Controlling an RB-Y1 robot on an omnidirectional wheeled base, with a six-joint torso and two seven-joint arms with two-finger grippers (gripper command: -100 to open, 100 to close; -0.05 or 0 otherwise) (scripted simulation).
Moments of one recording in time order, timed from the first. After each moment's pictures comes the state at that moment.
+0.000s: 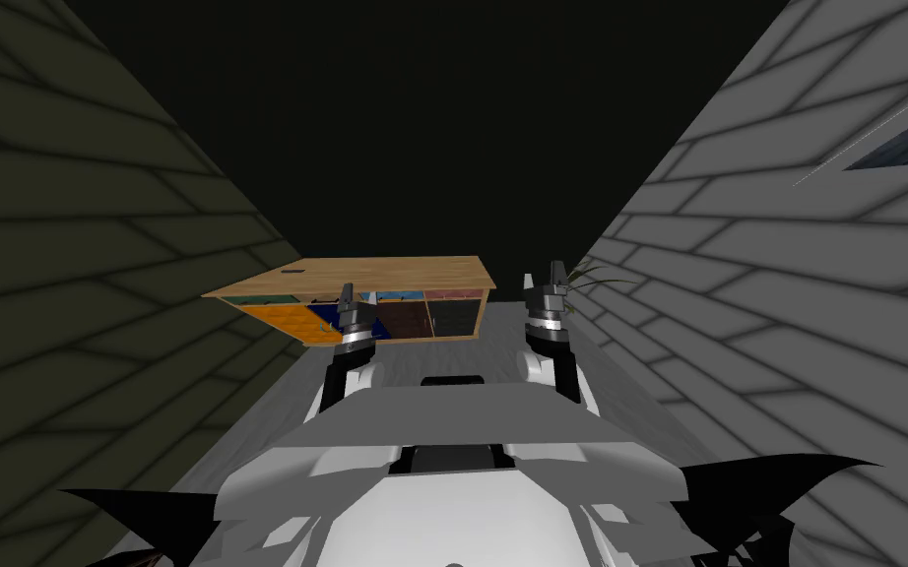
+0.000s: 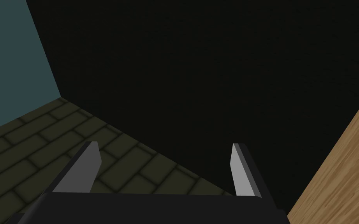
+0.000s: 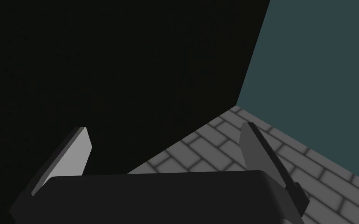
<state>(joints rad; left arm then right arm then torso) 0.50 -0.01 0.04 -2.20 0.09 -0.40 0.09 0.45 0.02 0.01 -2.35 0.05 -0.39 -0.06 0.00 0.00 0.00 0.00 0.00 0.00</state>
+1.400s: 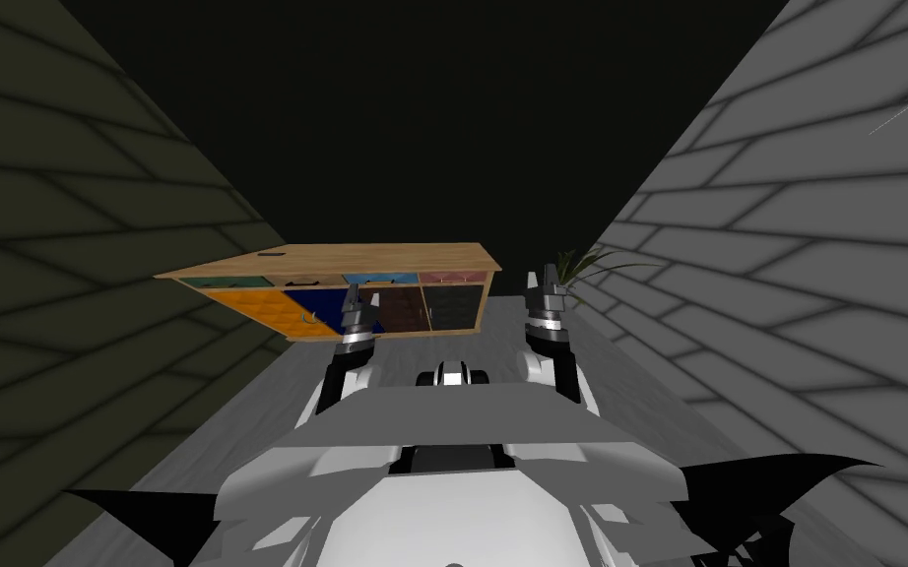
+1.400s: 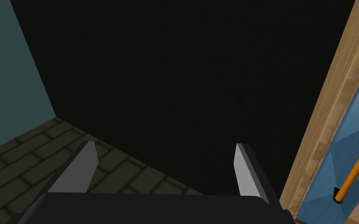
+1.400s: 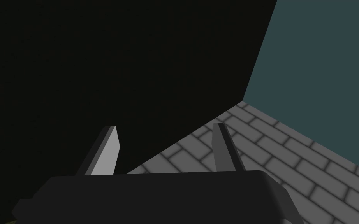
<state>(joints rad) 0.49 0.08 0.04 -2.16 0.09 -0.43 0.09 0.45 0.02 0.01 -2.35 0.05 -0.39 -0.06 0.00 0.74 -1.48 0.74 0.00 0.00</state>
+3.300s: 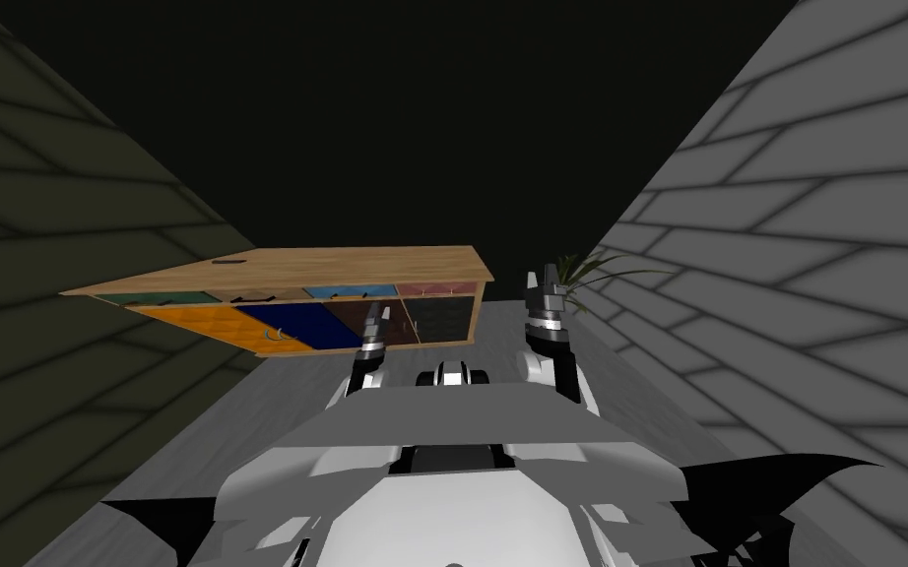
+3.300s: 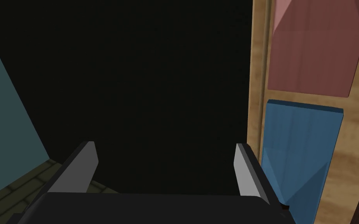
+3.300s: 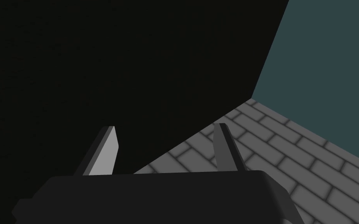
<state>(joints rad) 0.36 0.15 0.03 -1.67 0.04 -0.77 0.05 0.45 0.02 0.01 -2.35 0.05 -0.39 -0.06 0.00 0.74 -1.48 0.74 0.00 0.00</state>
